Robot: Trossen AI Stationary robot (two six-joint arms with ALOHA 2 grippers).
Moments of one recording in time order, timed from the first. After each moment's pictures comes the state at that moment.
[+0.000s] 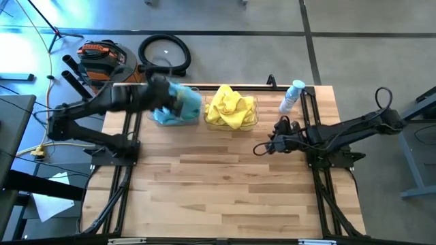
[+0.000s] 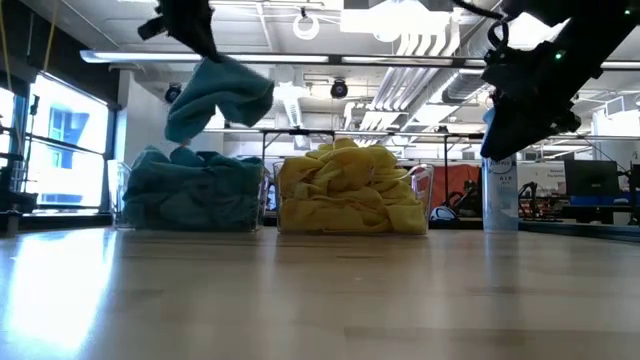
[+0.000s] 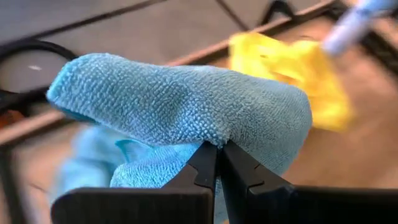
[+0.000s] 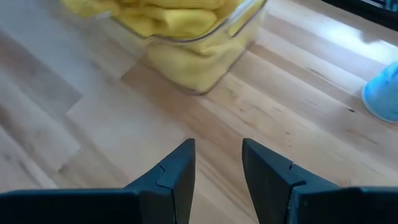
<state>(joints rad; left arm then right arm) 0.22 1.14 1.29 -1.00 -0.50 -0.66 0.16 1.03 0.62 -0.66 0.60 0.92</state>
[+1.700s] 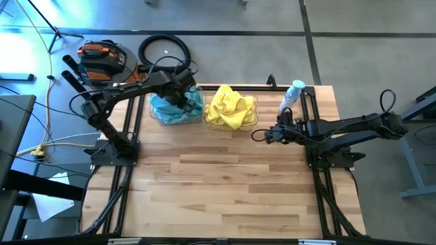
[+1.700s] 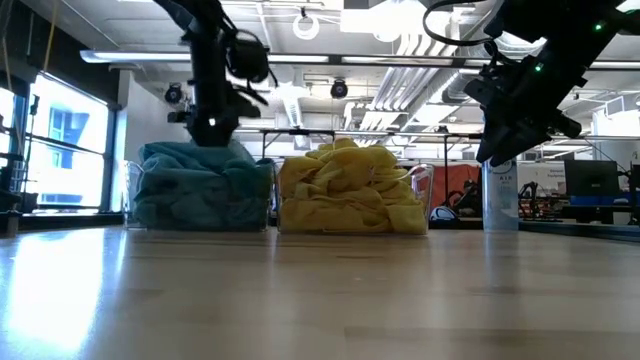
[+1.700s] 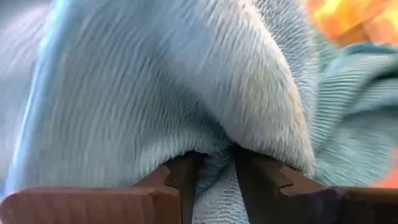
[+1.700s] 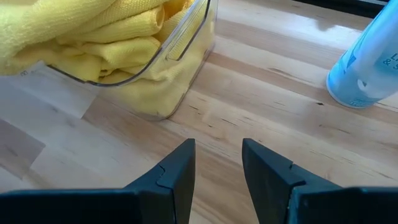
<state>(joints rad) 0.61 1.64 1.29 -1.03 -0.18 -0.41 -0.01 1.03 0.62 -0.67 0.59 1.00</state>
